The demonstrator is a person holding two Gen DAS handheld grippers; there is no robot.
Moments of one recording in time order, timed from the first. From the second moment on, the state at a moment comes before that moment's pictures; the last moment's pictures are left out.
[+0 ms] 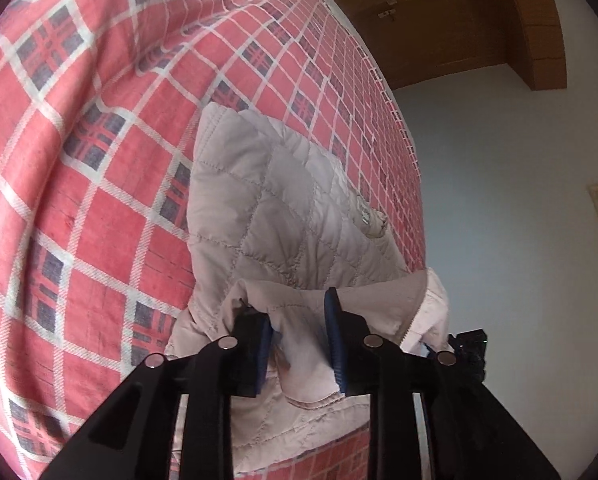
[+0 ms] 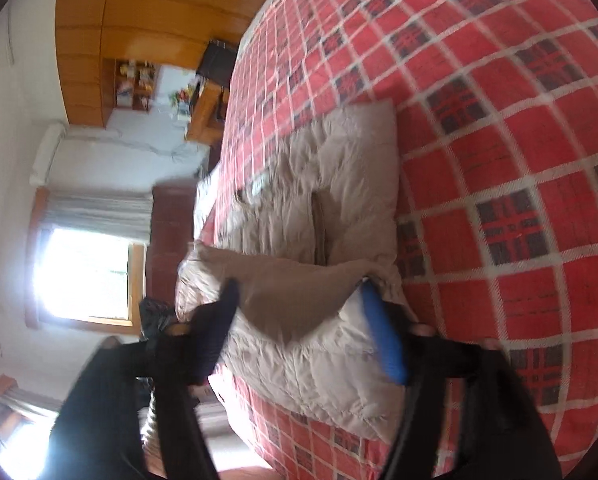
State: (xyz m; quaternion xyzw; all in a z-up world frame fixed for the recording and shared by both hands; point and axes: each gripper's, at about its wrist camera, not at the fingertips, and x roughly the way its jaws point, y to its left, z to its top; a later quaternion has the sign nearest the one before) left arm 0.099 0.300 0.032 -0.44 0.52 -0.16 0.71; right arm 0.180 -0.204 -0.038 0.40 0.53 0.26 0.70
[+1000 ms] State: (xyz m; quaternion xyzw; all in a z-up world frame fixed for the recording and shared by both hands) left arm 0.128 0.240 0.051 -0.13 0.53 -0.08 0.84; right arm 0.212 -0.133 -0.045 0.16 0.56 0.18 0.79
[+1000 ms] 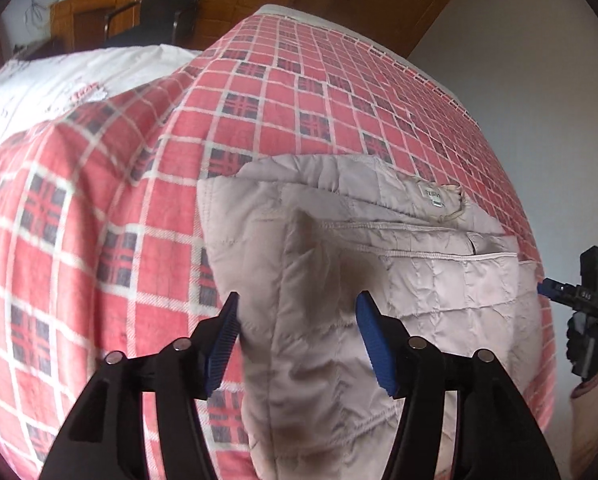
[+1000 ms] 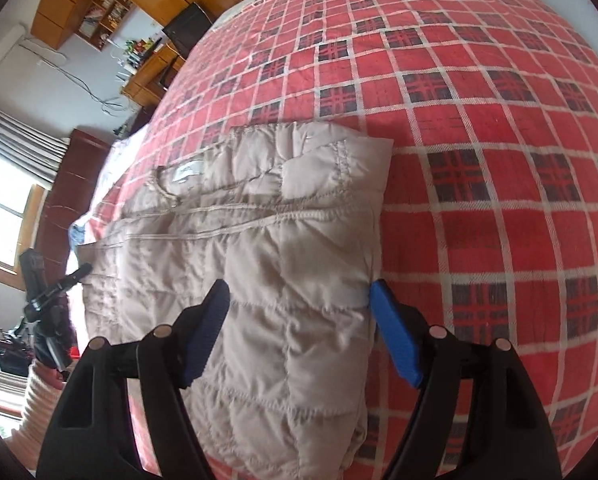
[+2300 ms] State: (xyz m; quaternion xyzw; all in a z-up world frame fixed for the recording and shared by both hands) left arm 0.213 0.226 0.135 -0.10 0.39 -0.06 0.91; right arm 0.291 -0.147 0.046 0.21 0.44 0.19 0.85
